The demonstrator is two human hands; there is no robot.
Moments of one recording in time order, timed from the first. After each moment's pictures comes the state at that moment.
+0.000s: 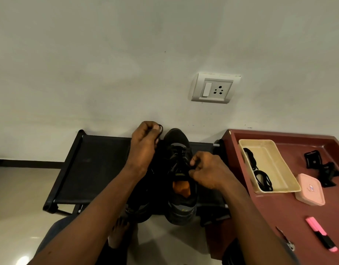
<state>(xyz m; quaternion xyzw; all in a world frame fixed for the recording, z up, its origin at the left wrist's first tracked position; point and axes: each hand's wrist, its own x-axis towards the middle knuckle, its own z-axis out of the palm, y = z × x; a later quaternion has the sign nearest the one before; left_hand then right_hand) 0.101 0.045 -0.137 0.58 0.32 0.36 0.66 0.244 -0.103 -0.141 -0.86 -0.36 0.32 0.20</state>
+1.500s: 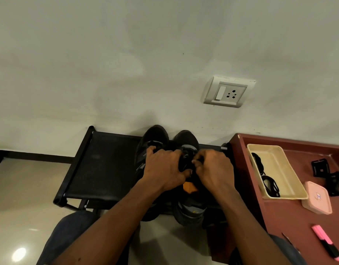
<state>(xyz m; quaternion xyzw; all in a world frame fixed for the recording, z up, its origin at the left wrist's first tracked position) 0.096 0.026 -0.173 0.94 0.31 0.05 0.16 0.210 -0.083 -0.139 -0.91 -0.38 0.04 0.16</state>
